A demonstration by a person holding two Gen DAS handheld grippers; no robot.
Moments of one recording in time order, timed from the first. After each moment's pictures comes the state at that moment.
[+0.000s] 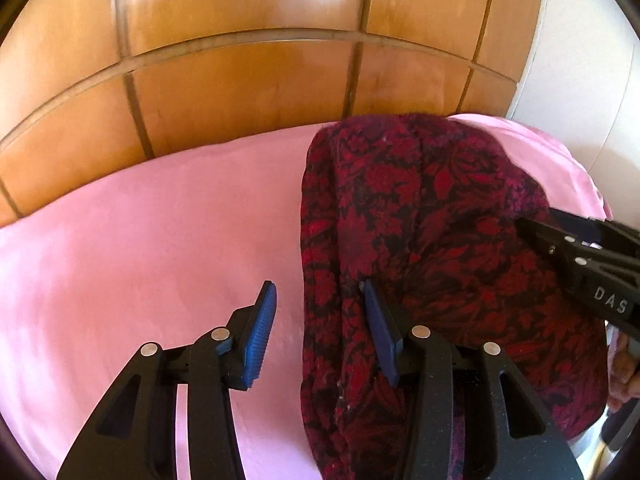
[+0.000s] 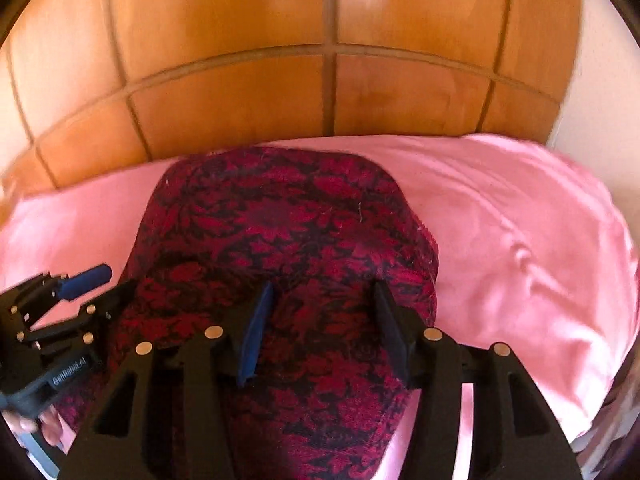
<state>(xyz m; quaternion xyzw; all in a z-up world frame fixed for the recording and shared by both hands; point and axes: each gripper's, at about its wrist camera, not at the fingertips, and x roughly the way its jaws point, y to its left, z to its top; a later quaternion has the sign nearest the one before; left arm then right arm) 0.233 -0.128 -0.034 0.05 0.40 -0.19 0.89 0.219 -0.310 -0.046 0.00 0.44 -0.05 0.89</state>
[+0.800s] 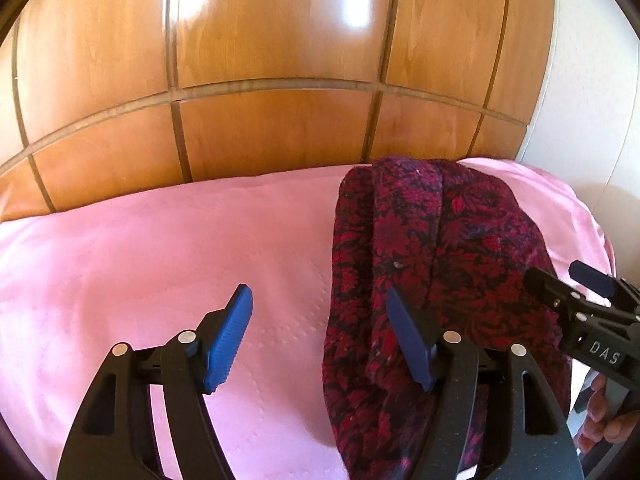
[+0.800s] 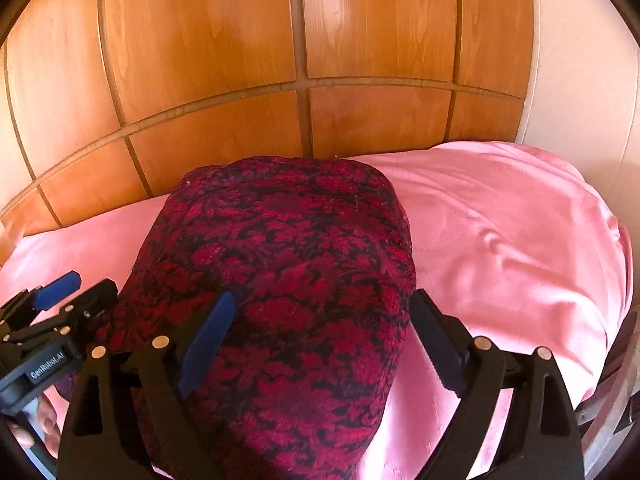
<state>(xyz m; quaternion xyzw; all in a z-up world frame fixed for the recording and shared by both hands) 0.200 -0.113 0.009 0.02 0.35 -0.15 0.92 0.167 -0.307 -0.017 0.06 0.39 -0.09 0.92</state>
